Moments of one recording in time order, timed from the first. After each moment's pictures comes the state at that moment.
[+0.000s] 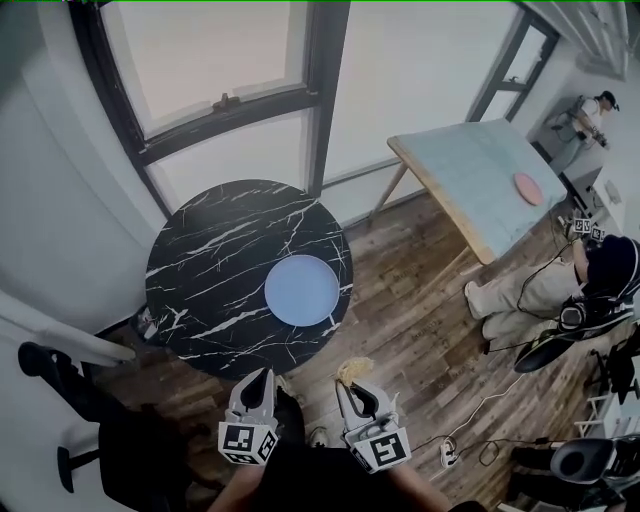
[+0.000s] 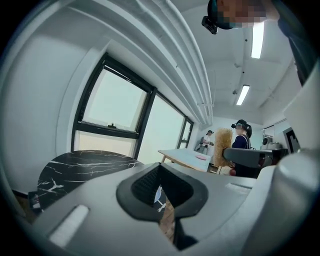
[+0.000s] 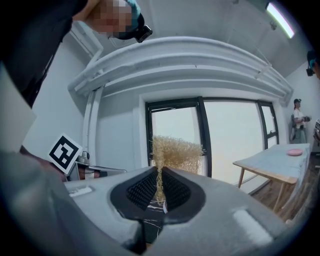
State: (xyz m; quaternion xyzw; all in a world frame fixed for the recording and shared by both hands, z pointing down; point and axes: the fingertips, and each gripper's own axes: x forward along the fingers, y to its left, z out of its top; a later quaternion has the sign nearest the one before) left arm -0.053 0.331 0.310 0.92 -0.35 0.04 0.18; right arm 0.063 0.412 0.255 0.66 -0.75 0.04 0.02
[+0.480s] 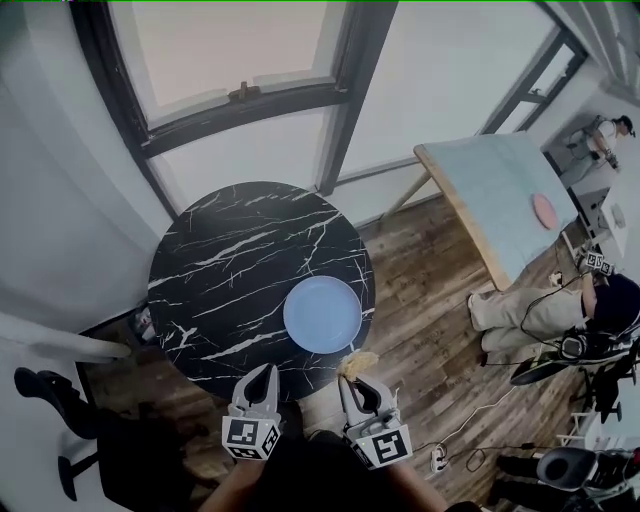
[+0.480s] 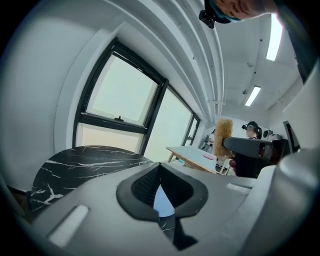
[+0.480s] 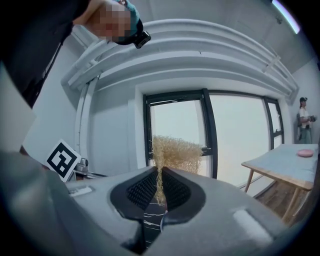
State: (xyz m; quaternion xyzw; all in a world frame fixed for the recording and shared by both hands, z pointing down) left arm -0.062 0.196 0.342 0.91 -0.35 0.06 0.22; right arm 0.052 0.262 0.259 0.65 -0.75 0.06 0.03
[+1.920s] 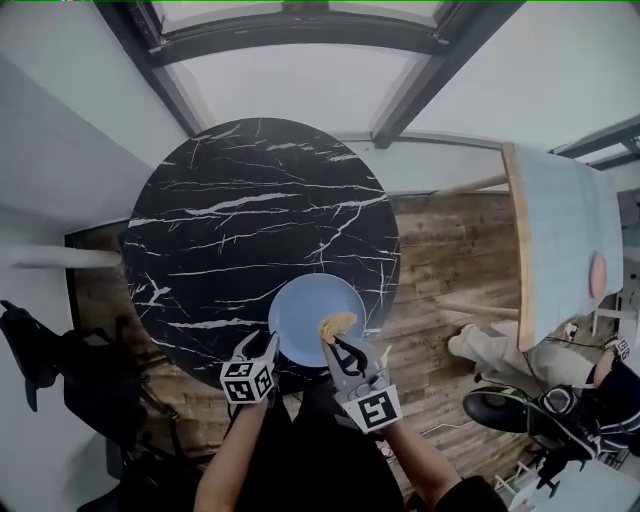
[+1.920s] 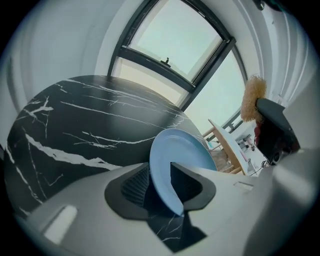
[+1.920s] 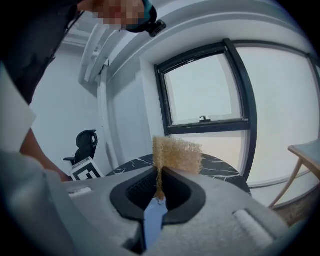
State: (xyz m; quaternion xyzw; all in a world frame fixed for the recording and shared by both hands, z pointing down) left arm 0.011 0.125 0.590 0.72 -0.47 0.20 0.47; right arm 0.122 0.099 0.408 0.45 -0.87 0.16 0.14
